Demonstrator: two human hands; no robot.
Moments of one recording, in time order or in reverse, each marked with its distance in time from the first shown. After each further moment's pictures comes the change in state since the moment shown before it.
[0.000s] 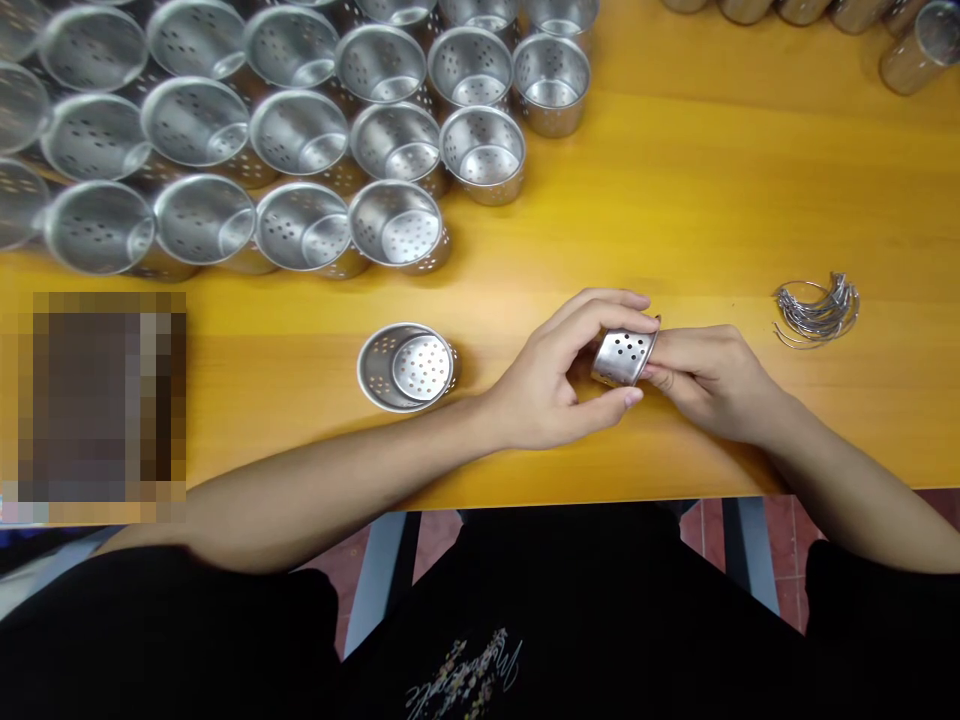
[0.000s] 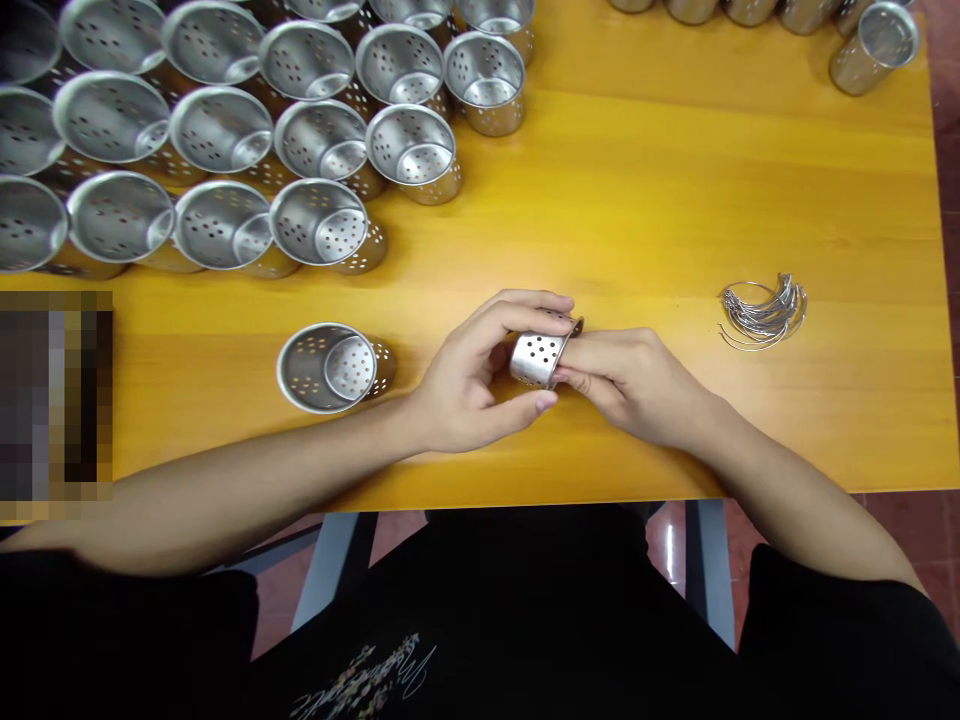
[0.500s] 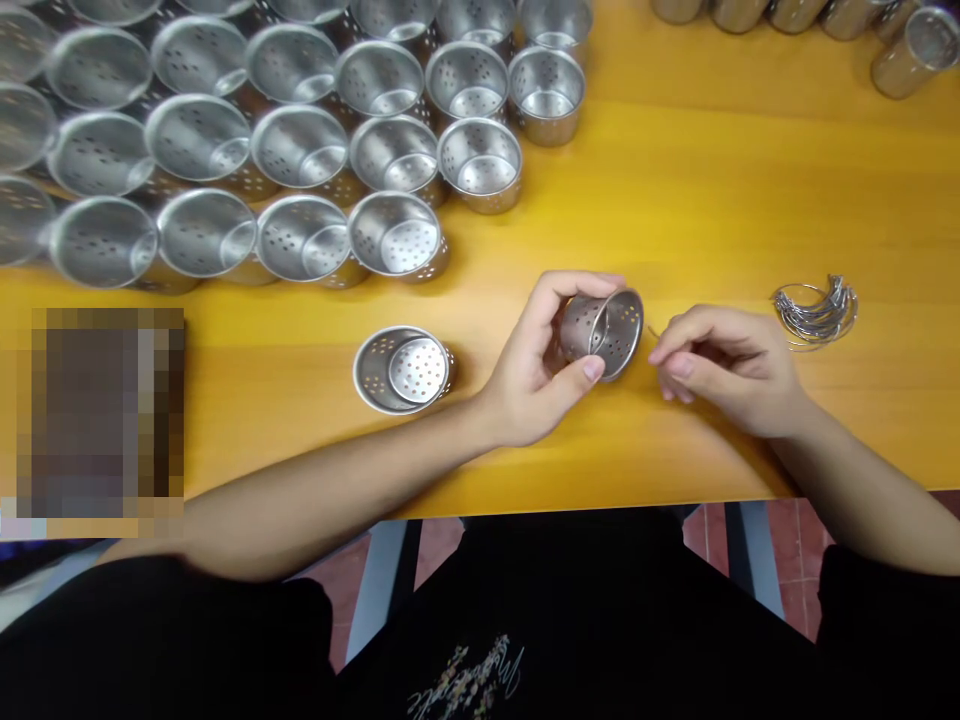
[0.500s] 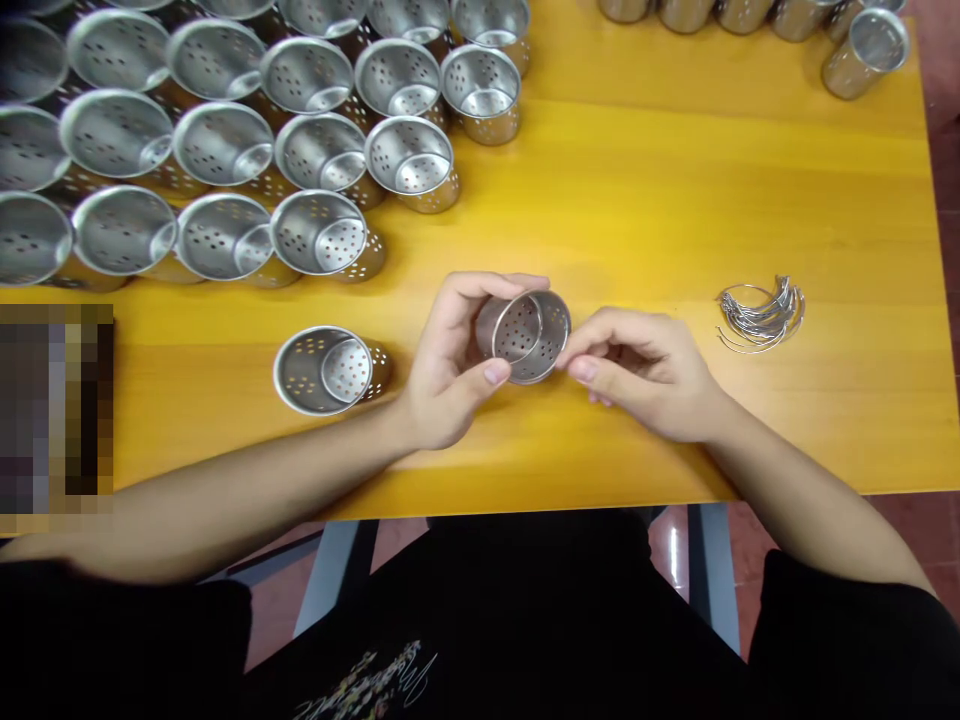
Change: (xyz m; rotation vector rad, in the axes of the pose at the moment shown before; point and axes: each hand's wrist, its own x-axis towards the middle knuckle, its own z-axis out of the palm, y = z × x) left_hand -0.002 -0.011 -0.007 -0.134 0.119 -0.074; right_hand -0.004 -0.005 -0.010 0.450 0.109 0.289
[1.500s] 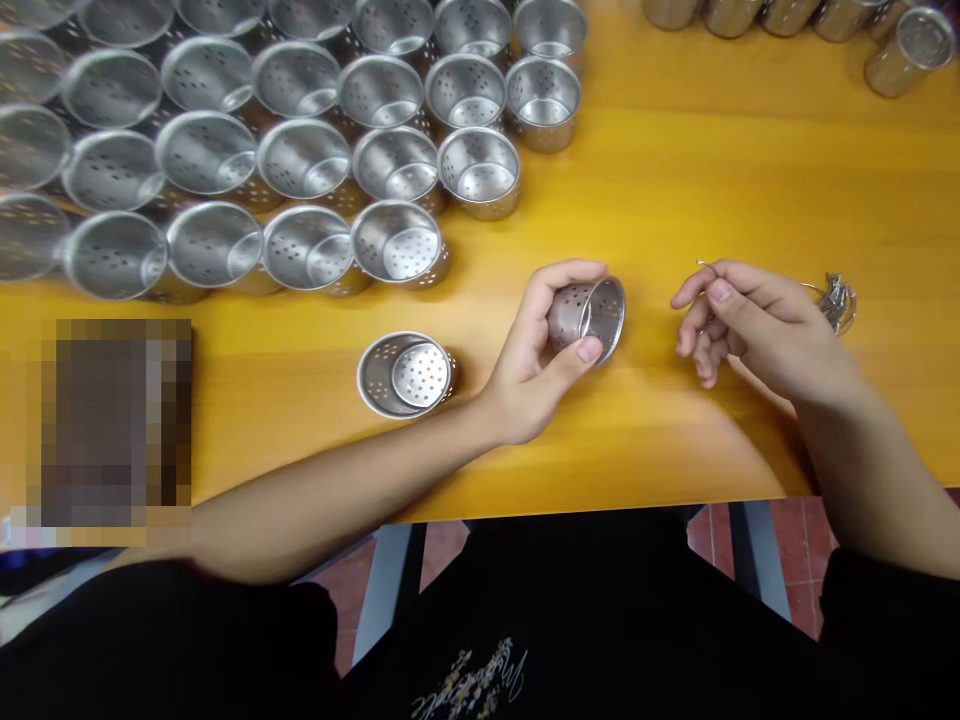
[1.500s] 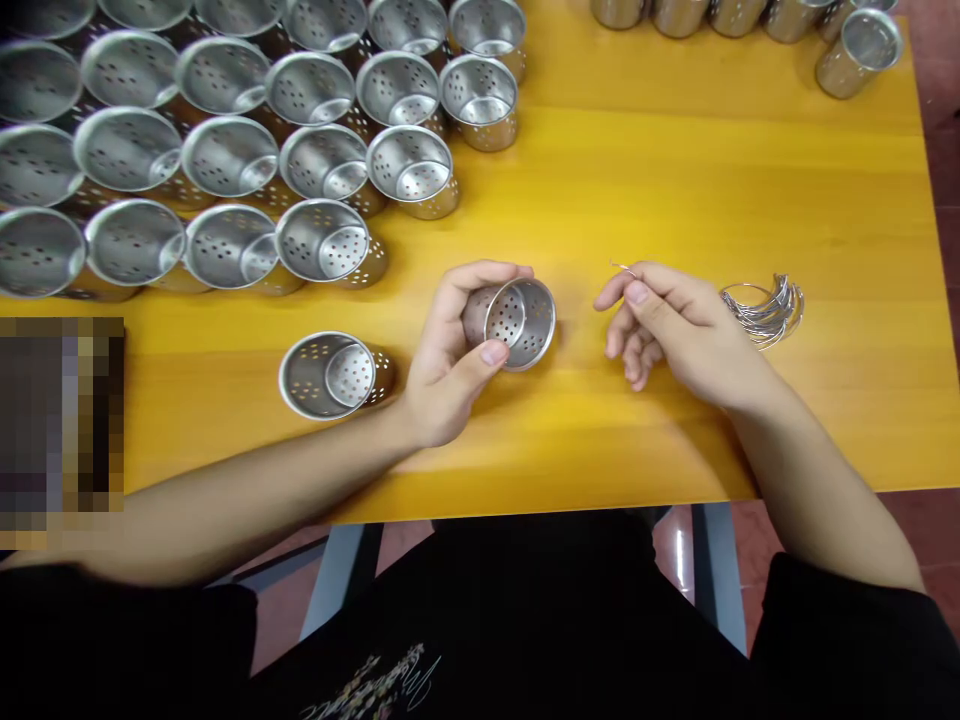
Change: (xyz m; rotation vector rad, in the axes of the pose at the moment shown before) left_hand -0.001 -0.005 -0.005 0.038 0.010 -0.023; right_hand 0.010 -0.009 -0.030 0.256 0.101 0.342
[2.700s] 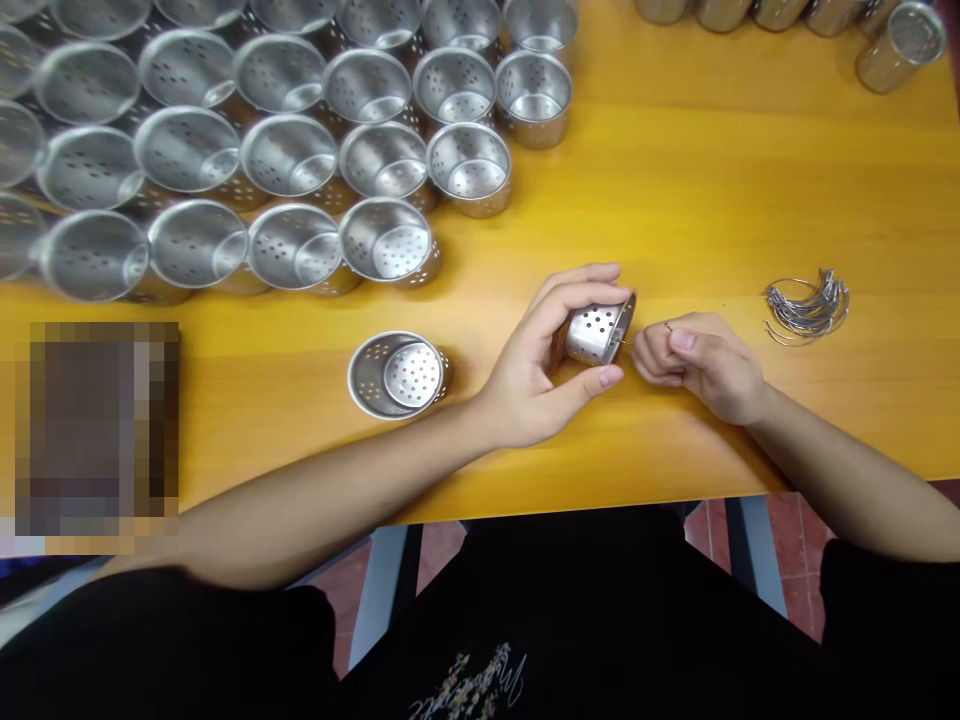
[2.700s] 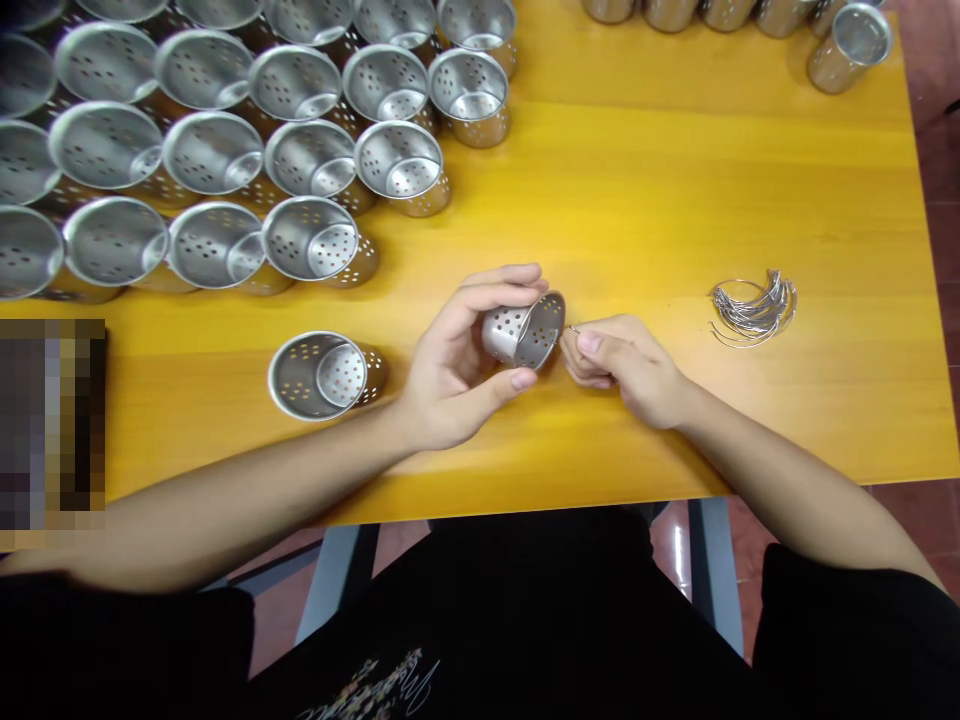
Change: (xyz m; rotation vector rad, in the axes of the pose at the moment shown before) left_hand 0.003 0.005 0.005 0.083 -0.068 0.108; right_hand 0.011 0.035 0.040 0.130 -0.278 -0.285
